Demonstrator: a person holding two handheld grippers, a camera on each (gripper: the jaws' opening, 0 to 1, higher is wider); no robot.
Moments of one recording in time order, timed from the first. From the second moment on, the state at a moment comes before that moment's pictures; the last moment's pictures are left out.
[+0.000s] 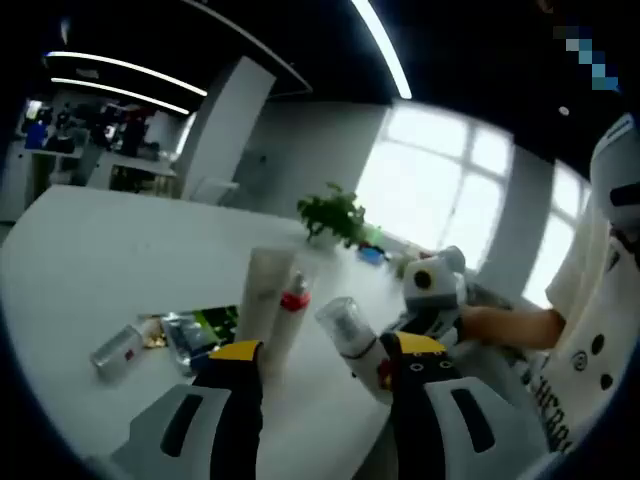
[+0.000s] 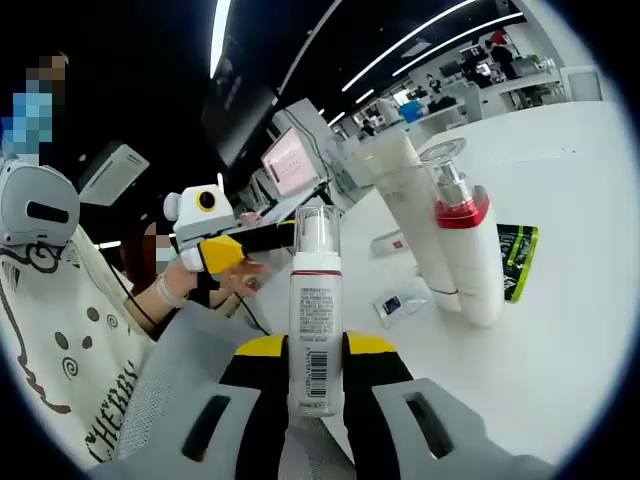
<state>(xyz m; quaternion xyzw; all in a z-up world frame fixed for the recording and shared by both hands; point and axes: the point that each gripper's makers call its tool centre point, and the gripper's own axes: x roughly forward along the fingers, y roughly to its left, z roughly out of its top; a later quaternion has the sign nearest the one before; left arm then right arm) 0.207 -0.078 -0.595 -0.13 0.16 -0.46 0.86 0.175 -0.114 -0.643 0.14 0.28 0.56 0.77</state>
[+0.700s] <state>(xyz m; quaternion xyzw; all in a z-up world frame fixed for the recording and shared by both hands) 0.190 -0.107 -0.580 -0.19 0.15 -0.52 0.82 0.146 -0.091 -0.625 0.14 0.24 0.64 0.72</state>
